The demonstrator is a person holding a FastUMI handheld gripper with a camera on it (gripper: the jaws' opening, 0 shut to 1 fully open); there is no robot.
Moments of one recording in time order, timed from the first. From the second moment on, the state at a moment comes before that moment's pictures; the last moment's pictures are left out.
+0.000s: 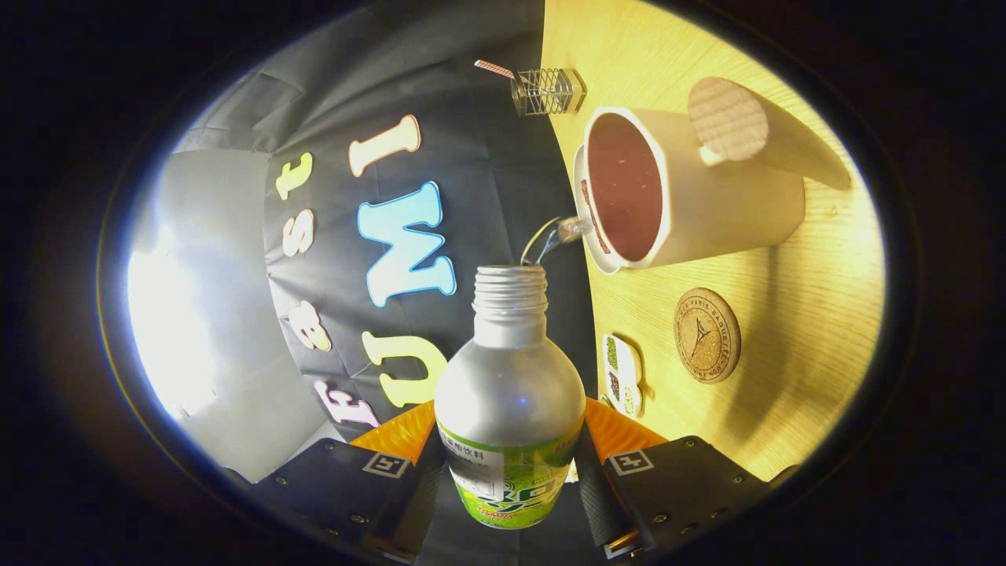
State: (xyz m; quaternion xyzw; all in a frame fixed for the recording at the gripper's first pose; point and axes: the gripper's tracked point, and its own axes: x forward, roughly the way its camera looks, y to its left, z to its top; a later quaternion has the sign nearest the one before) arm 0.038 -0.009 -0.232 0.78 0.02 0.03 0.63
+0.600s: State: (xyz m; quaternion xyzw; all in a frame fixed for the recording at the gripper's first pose) arm 0.040 -0.006 -0.236 0.79 0.02 0.03 0.61
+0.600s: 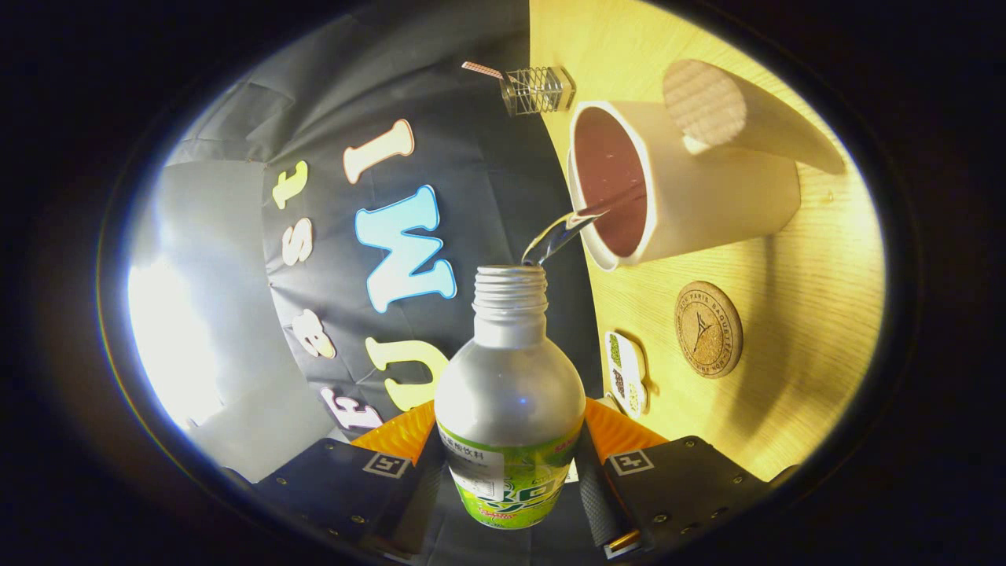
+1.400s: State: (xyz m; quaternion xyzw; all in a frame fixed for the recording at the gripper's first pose) arm 0.038 -0.010 -0.236 0.81 0.00 0.03 0.59
